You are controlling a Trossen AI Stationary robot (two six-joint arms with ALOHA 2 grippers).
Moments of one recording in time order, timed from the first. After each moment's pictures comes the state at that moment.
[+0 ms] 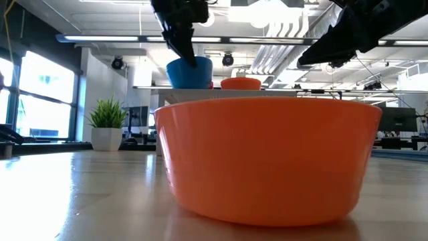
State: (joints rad) left arm 0.23 1.59 1.54 -0.90 -0.17 0.11; right arm 0.42 1.10 0.53 0.05 0.52 0.23
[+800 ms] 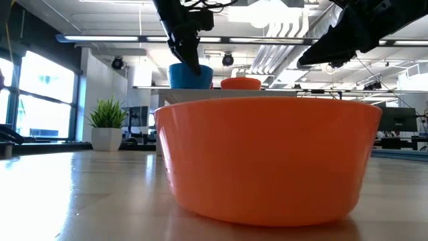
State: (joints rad) left arm 0.23 1.65 1.54 -0.87 -0.23 0.11; right arm 0.42 1.10 0.53 0.05 0.51 0.23
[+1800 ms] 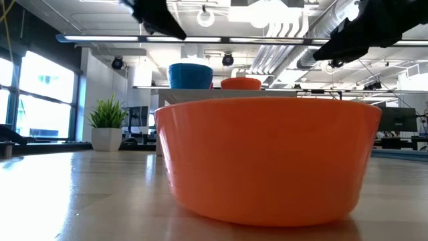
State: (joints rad) left arm -0.02 1.24 1.09 -0.42 -0.24 0.05; right arm 0.54 1.10 0.53 0.01 0.58 0.27
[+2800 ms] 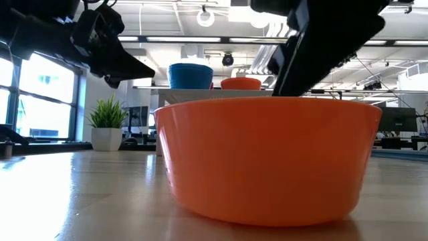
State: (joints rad) left arm -0.14 1.02 0.27 0.55 -0.31 -0.17; right arm 0.46 1.79 1.15 -0.30 0.13 0.47
